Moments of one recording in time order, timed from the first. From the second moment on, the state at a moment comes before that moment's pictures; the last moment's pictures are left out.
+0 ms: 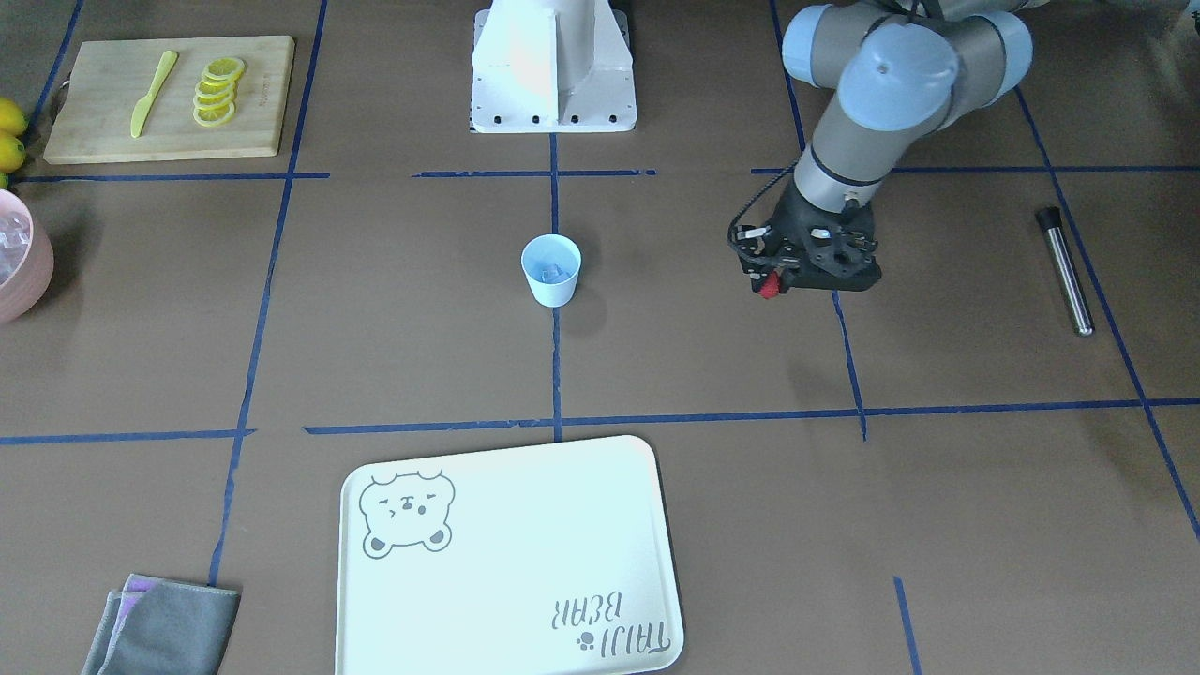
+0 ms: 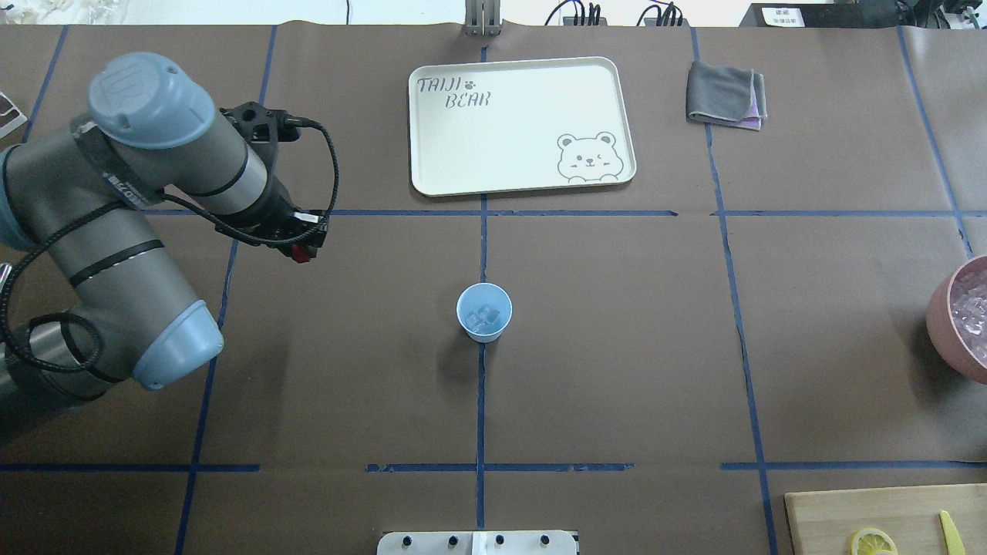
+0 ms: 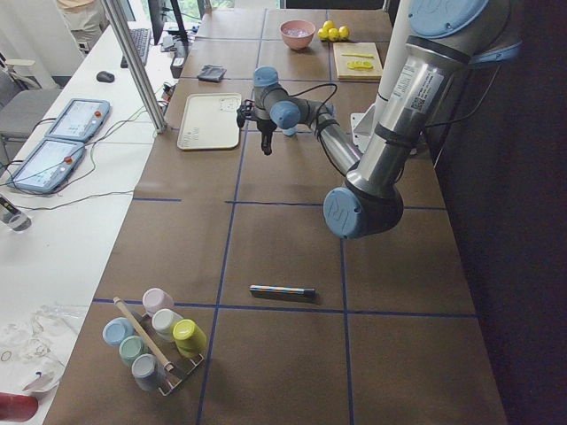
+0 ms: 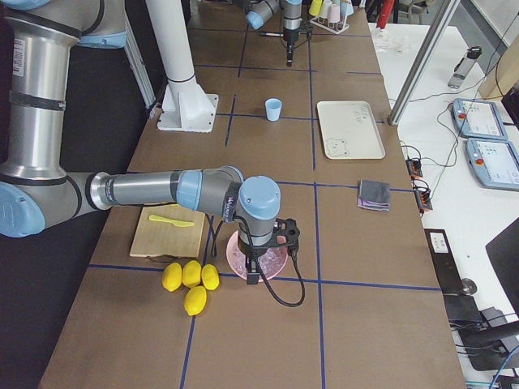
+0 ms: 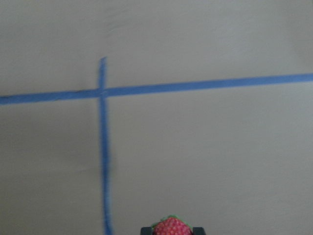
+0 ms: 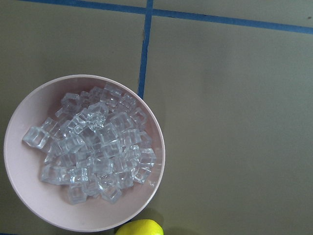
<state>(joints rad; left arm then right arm) -0.72 -2.09 -1.84 -1.53 -2.06 -1.02 1.67 -1.76 1.89 -1.87 2.29 -0.29</state>
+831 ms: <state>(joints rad) -0.51 -2.39 -1.67 -1.49 -1.93 -1.31 1.67 -1.77 1.89 -1.87 2.29 -0.29</state>
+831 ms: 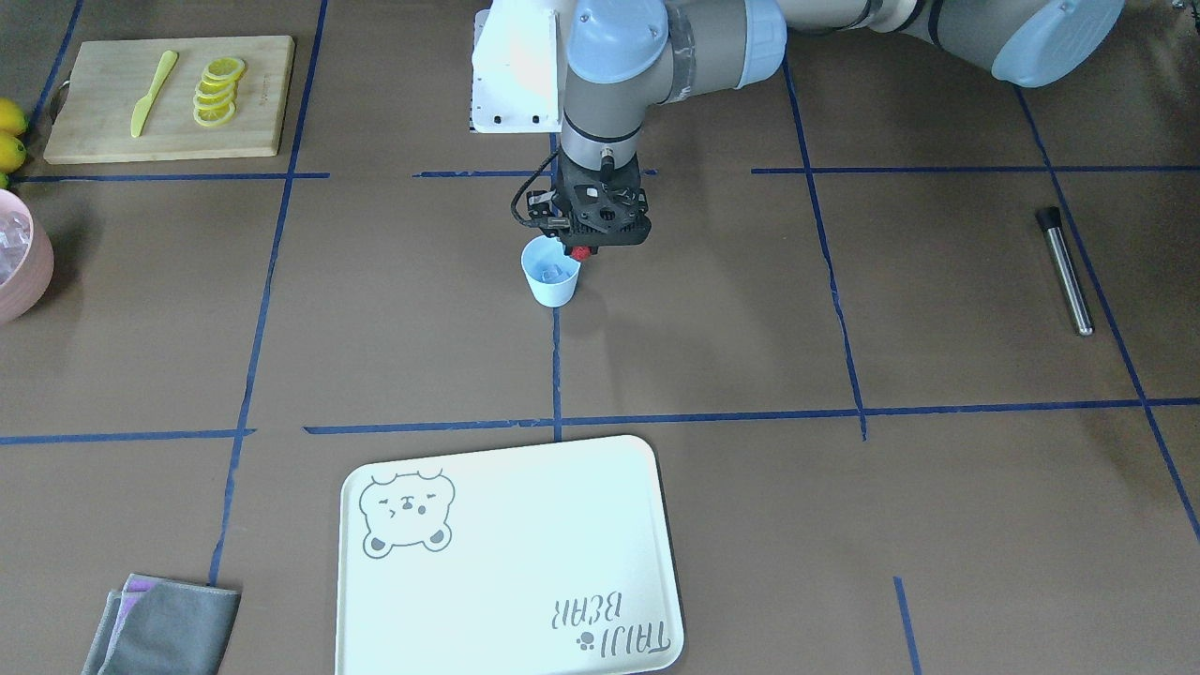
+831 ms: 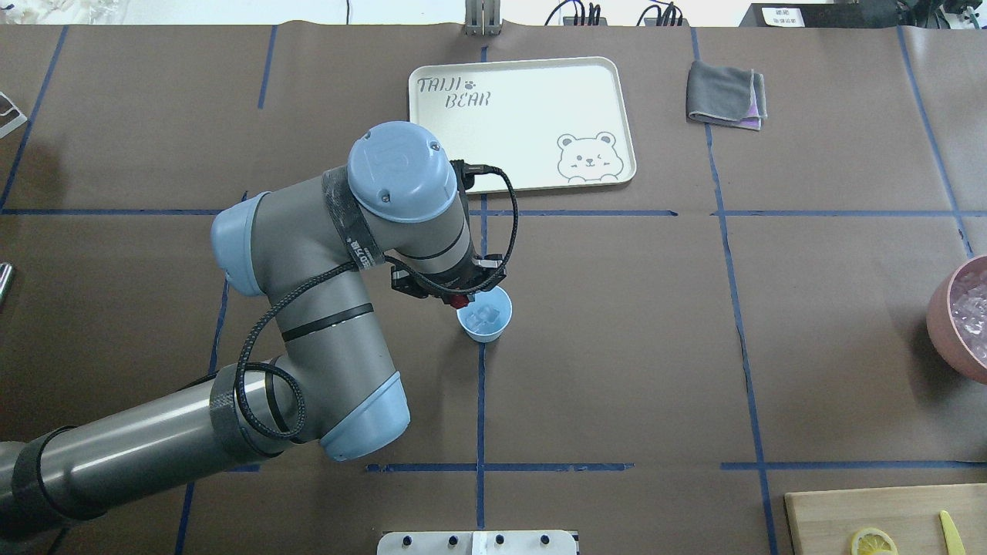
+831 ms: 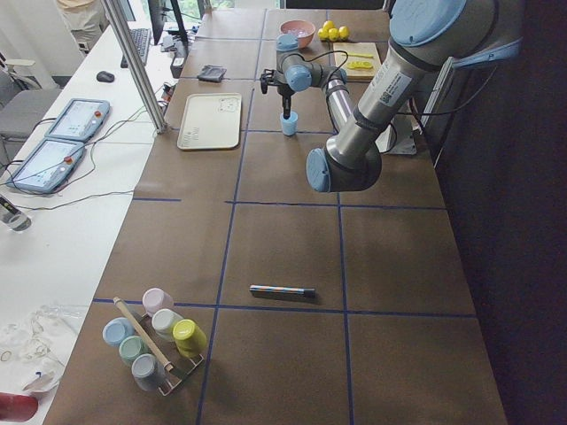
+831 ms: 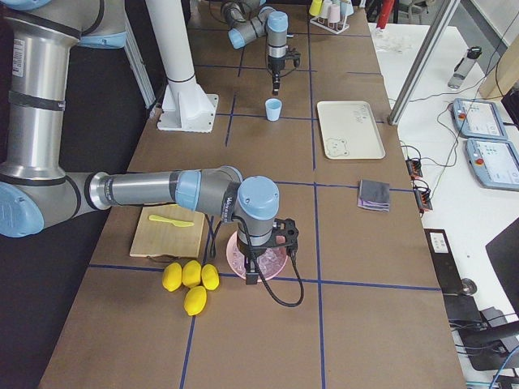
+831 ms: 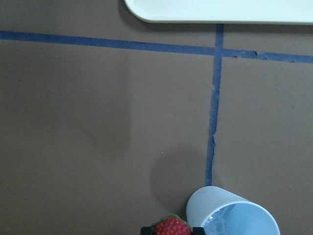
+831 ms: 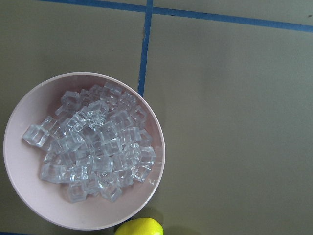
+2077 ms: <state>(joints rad) -0.50 -2.47 -1.59 -1.49 -1.93 -1.37 1.67 -1.77 1.89 -1.87 2.29 -0.29</state>
